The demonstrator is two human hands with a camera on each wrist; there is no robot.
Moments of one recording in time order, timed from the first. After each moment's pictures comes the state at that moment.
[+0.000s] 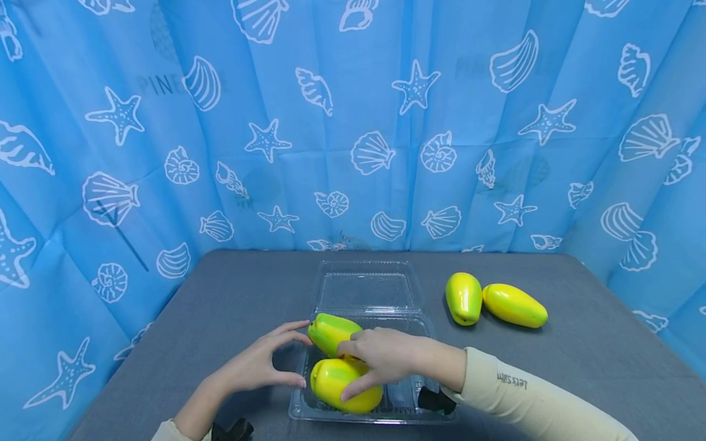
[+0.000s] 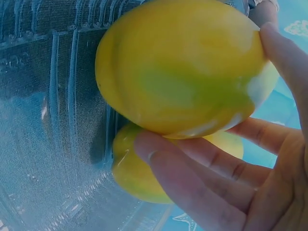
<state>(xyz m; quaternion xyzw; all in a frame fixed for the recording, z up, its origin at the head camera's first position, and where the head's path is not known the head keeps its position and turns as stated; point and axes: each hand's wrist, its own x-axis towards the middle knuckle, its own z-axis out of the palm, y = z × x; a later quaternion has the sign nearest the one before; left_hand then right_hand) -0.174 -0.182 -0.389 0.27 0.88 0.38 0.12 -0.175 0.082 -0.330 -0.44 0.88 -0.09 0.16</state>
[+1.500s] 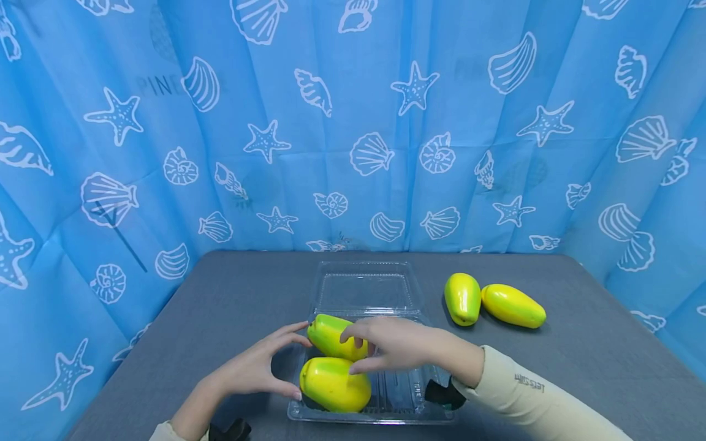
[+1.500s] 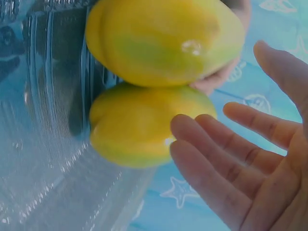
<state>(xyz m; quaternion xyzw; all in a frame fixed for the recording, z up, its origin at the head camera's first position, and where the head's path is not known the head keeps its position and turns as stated) -0.175 -0.187 -0.389 0.29 0.86 0.38 0.14 -0.176 0.100 -0.313 -0.43 0.87 -0.18 0.15</state>
